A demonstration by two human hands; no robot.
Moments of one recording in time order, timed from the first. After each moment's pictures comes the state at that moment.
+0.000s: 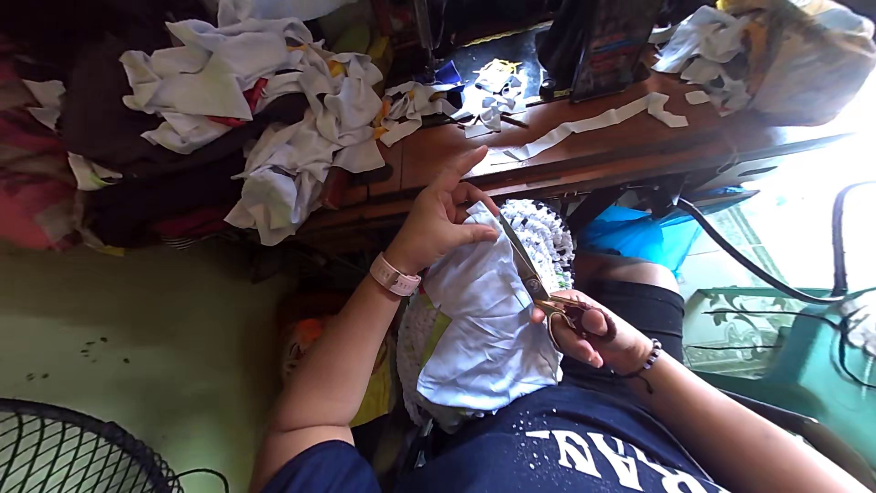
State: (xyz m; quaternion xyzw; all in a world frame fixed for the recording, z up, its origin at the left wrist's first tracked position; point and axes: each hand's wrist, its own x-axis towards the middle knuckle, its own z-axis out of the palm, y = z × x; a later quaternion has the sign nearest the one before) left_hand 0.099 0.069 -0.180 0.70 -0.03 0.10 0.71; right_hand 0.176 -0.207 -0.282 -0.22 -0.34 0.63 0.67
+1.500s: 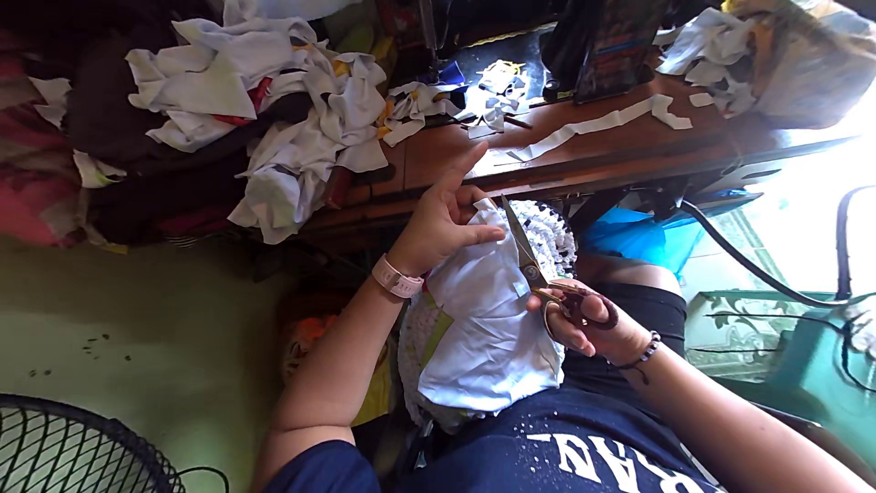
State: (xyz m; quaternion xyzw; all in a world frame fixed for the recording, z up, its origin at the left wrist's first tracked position) left_hand 0.097 0.065 -0.174 0.69 -0.02 0.10 0.72; right_hand 0.180 -0.195 -0.275 -0.24 -0.33 0.61 0.68
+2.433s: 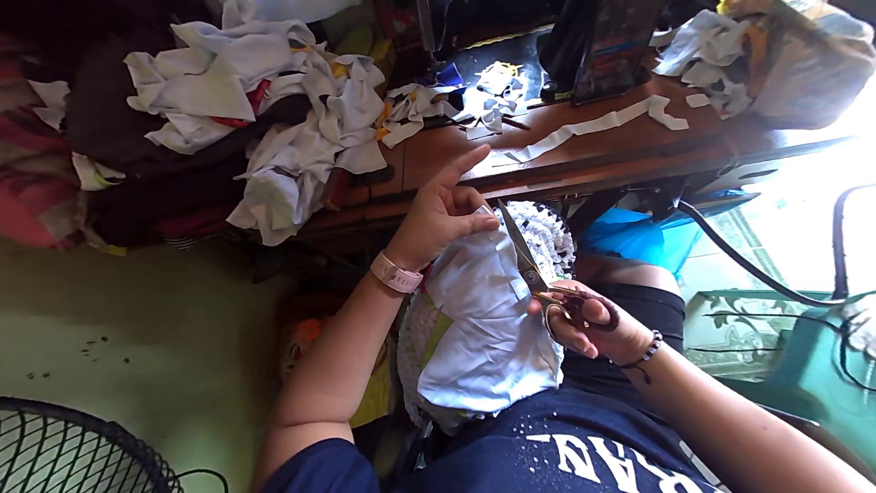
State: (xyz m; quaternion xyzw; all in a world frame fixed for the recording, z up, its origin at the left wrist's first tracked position) left_hand 0.101 0.070 -0.174 0.68 -0.02 0.11 0.73; right_hand 0.184 -0.197 -0.275 -0.24 -0.35 0.62 0.66
